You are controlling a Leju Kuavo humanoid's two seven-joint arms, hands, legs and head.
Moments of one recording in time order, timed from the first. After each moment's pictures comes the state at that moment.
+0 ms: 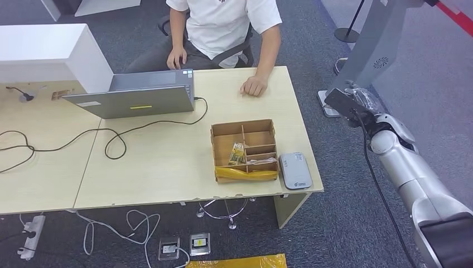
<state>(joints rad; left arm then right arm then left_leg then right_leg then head) -0.14 0.17 -0.36 -0.22 -0.08 0.33 -0.16 -0.80 -0.52 0.52 -0.80 0.36 0.05 -0.06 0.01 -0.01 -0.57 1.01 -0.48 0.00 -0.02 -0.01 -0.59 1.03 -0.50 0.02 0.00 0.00</state>
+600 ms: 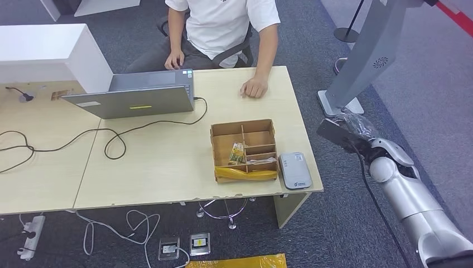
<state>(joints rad) -0.14 0.17 -0.36 -0.22 -0.10 0.34 -0.14 -0.54 -0.55 0.40 -1.11 0.49 0.18 0.01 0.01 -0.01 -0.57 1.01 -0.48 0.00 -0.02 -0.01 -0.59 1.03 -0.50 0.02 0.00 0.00</state>
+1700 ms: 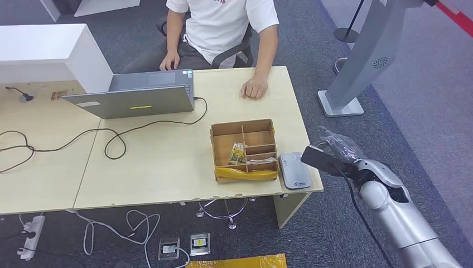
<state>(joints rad) -0.15 0.17 -0.38 -0.22 -0.14 0.35 -0.11 -0.34 -0.51 0.35 -1.37 0.56 0.28 0.06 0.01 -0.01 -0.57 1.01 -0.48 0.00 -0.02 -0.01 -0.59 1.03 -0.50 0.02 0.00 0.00</state>
